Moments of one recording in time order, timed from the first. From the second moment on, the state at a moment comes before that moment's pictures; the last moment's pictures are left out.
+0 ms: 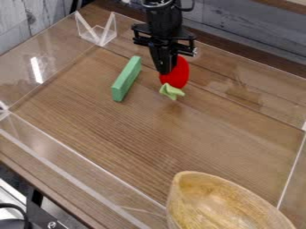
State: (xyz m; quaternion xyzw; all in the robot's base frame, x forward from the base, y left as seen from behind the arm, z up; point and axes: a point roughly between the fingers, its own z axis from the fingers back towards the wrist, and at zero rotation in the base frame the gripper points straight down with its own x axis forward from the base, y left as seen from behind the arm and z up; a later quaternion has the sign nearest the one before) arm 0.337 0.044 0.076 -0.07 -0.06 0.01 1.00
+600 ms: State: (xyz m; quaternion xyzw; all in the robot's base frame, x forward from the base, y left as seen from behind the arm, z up) arm 0.328 0.097 0.112 -0.07 -0.09 0.04 0.99
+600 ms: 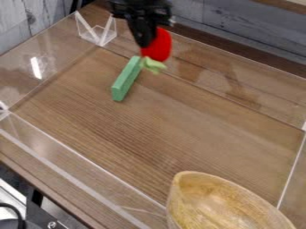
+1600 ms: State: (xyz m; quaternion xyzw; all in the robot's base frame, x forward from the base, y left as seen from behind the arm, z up) arm 0.319 0.197 0.063 -0.02 -0.08 0.04 1.00
